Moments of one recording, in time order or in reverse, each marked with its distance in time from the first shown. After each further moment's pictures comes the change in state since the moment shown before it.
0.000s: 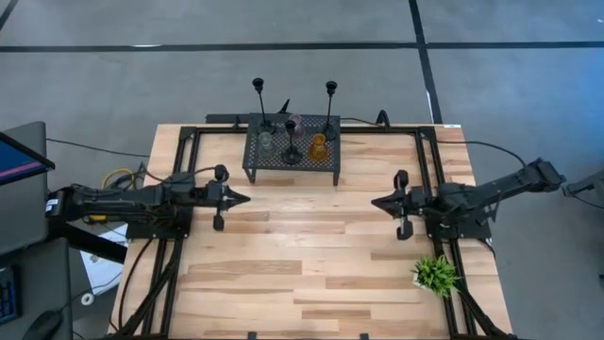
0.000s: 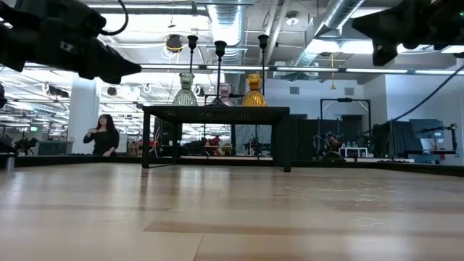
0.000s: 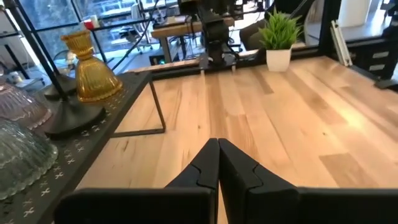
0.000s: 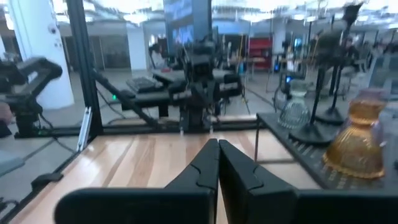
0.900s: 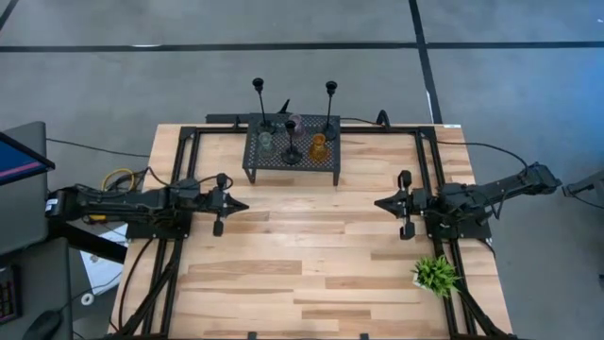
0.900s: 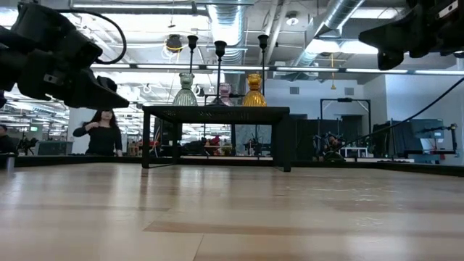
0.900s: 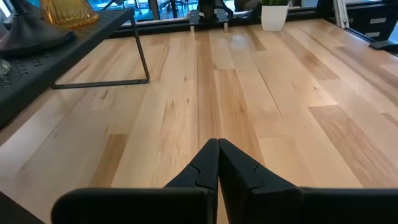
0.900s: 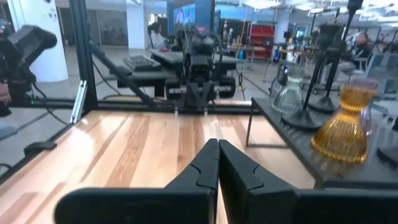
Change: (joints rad) left arm 0.000 0.010 -0.123 -0.004 0.016 -0.043; right arm 0.000 -0.121 -0.004 -0.205 0.001 -0.050
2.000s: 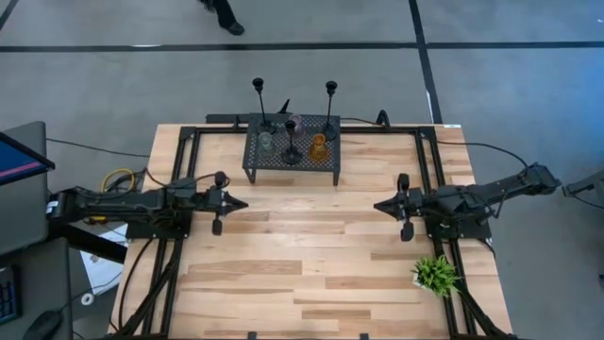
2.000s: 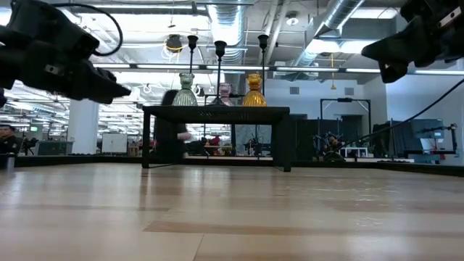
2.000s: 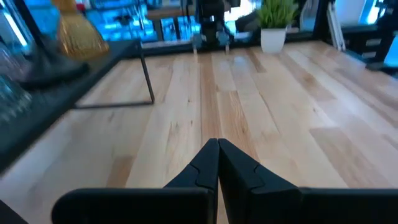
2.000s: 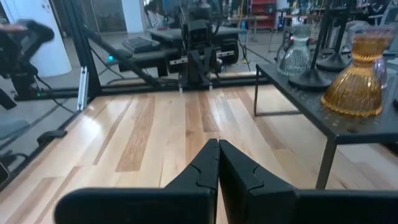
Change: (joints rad) left arm 0.000 -0.060 0.000 0.016 0.000 0.000; right arm 0.000 -0.016 0.000 -0.118 0.000 0.142
